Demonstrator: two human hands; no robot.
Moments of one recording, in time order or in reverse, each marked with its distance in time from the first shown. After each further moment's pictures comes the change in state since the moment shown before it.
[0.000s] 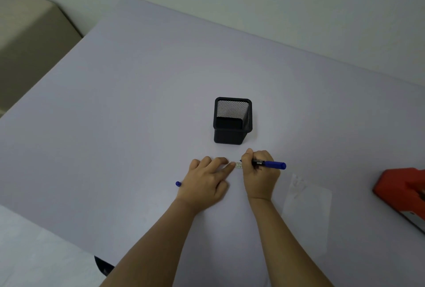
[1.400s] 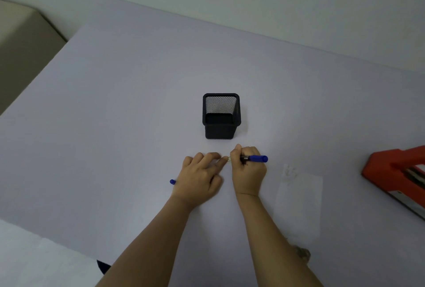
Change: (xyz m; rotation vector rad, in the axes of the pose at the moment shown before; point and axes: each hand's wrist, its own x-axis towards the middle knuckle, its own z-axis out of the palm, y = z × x) left_hand 0.001 0.001 -0.002 0.007 -0.057 -0.028; right_hand -0.014 -0.006 0.006 -0.043 0.037 0.075
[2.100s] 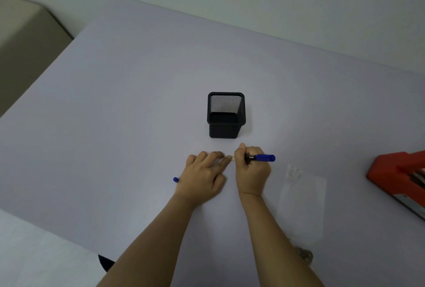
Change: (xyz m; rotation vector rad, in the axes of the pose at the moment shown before) left_hand 0.000 0.001 0.001 -0.006 0.031 0.015; right_hand 0.001 -0.003 -0.002 0.000 0.014 -0.014
